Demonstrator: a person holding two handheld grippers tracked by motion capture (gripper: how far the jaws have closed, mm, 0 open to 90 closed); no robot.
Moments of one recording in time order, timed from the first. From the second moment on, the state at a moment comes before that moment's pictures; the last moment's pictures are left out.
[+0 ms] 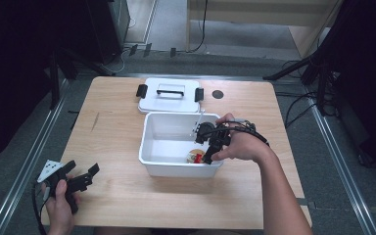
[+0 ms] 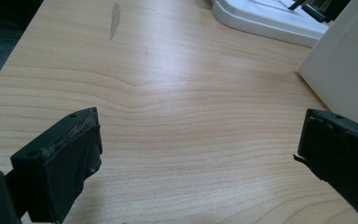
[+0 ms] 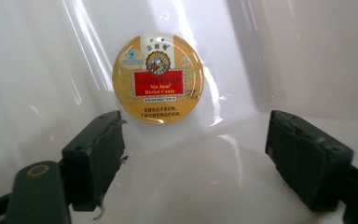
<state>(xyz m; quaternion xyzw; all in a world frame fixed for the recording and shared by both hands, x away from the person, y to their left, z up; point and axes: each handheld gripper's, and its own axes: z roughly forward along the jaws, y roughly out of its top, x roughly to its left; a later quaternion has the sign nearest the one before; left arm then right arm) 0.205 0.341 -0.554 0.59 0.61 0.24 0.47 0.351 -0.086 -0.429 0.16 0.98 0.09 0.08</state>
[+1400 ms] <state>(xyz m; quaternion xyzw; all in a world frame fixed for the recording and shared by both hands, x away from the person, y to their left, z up) 0.206 0.341 -0.554 0.59 0.61 0.24 0.47 0.326 -0.180 -0.381 0.32 0.91 0.24 0.08</state>
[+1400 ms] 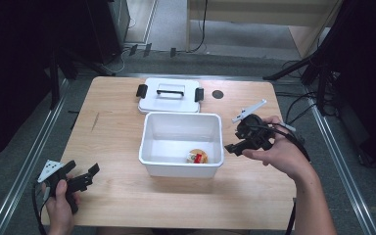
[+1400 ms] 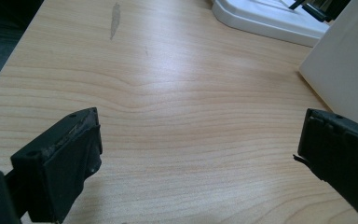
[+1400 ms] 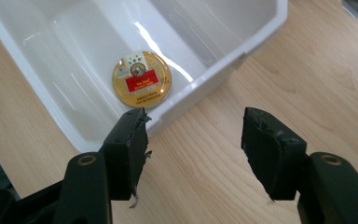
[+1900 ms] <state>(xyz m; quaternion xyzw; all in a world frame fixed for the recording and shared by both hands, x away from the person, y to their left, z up) 0.205 0.341 -0.554 0.59 0.61 0.24 0.47 0.322 -0.223 -0.427 0.41 0.87 0.23 0.13</state>
